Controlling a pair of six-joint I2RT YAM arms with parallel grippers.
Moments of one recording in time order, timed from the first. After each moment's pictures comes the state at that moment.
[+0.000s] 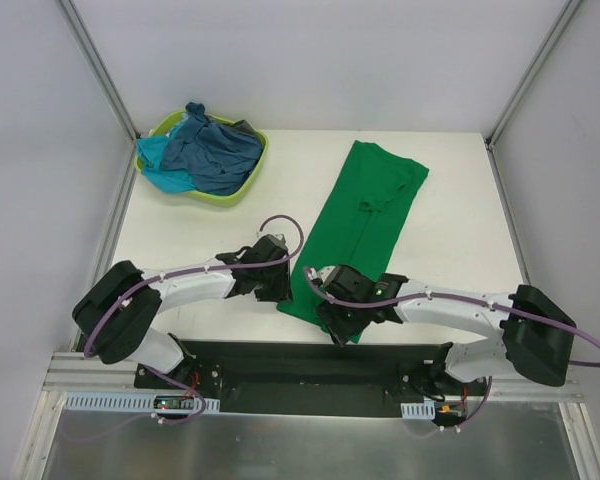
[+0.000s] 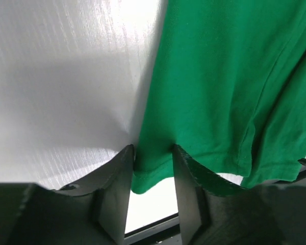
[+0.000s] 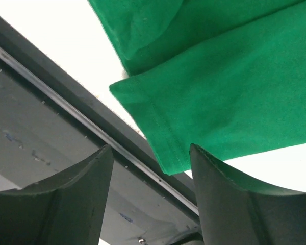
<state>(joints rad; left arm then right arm) -0.80 1.45 0.69 -0.29 0.05 -0.79 1.10 1.32 0.74 -0.61 -0.04 0.36</state>
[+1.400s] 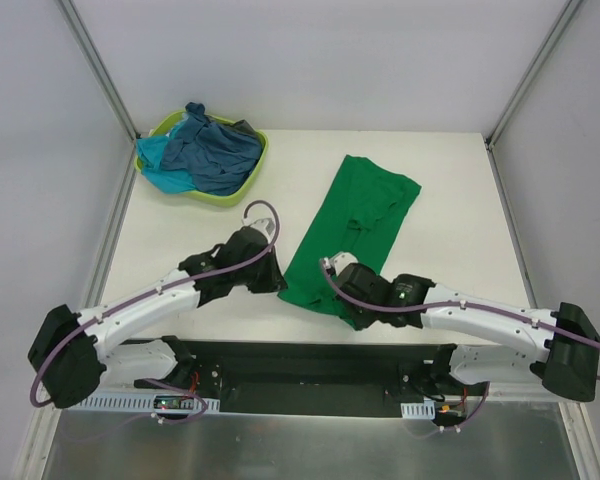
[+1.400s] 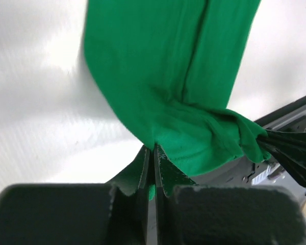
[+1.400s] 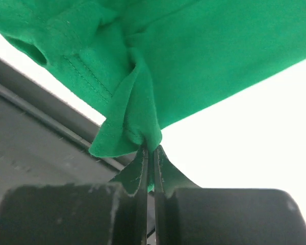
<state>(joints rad) -0.80 1.09 0.68 -0.41 0.08 -0.83 1.18 1.16 0.80 -0.74 0.20 0.39</state>
